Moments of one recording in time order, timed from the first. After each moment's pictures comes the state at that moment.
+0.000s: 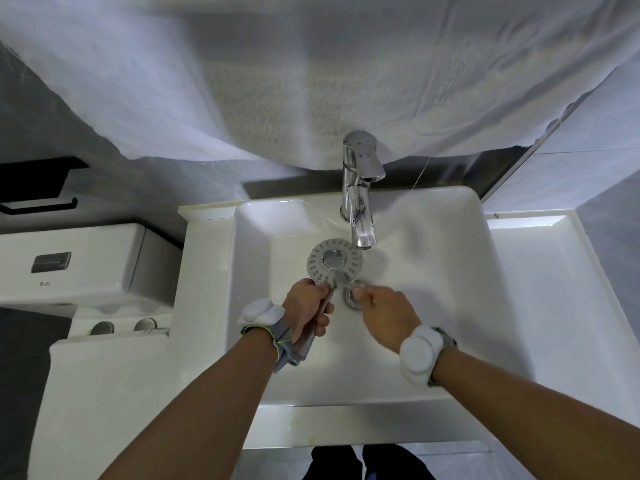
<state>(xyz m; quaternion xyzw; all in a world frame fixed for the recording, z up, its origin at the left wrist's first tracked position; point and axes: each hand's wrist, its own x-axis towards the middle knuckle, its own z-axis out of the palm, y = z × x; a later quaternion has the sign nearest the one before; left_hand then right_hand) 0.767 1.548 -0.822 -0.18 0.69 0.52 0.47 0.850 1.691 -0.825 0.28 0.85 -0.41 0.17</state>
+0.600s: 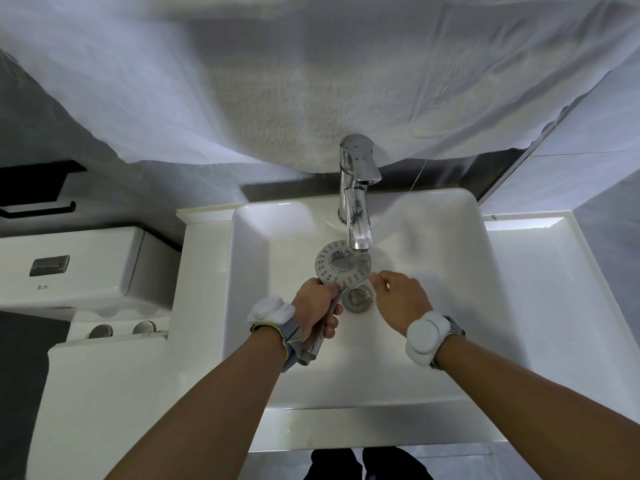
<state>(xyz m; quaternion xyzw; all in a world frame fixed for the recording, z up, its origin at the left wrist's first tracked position) 0.771 1.565 -0.809 -0.17 0.68 0.51 0.49 0.847 1.709 -0.824 0.29 0.86 -0.39 0.12</state>
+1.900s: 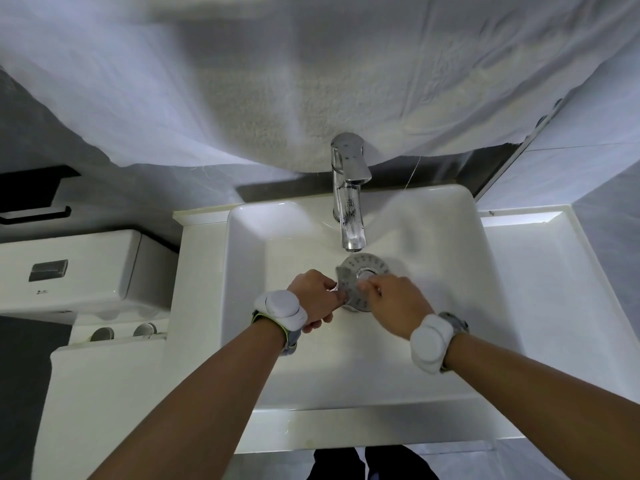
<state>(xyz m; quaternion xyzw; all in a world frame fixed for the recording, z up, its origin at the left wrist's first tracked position) 0.757 1.568 -0.803 0.06 0.84 0.28 0.45 0.845 1.716 -0.813 0.24 0.88 -0.39 0.15</state>
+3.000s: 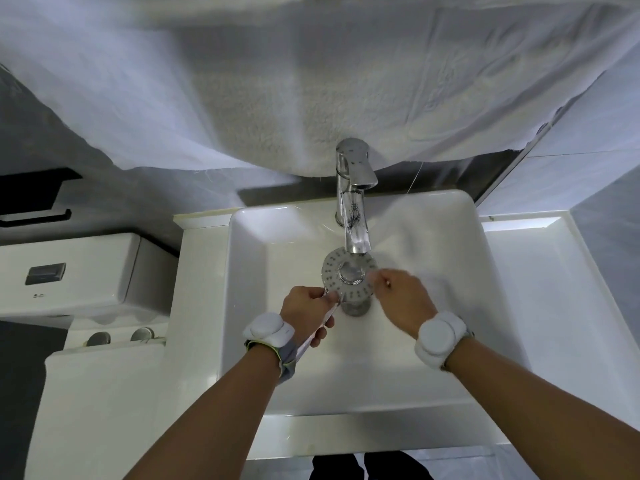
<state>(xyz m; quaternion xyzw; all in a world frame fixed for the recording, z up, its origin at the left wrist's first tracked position) 0.776 1.552 -0.820 -0.09 0.77 0.48 0.41 0.842 1.719 -0.815 0.28 0.86 -0.40 0.12</state>
